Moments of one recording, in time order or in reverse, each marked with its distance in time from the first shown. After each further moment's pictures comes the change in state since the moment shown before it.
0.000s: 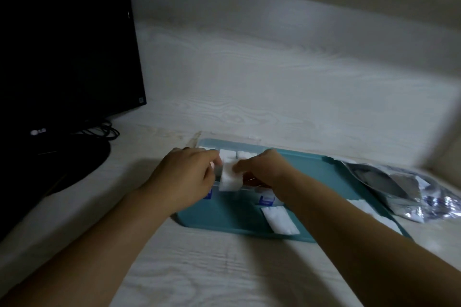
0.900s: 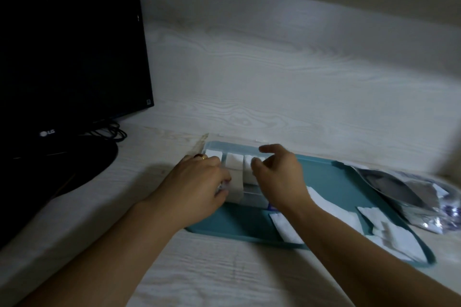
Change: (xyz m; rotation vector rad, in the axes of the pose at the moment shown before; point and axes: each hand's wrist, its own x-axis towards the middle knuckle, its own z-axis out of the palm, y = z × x) left_hand -0.007 -0.002 0.008 0.106 -0.073 0.142; right_hand -0.019 0.017 0.009 -0.116 0.317 -0.426
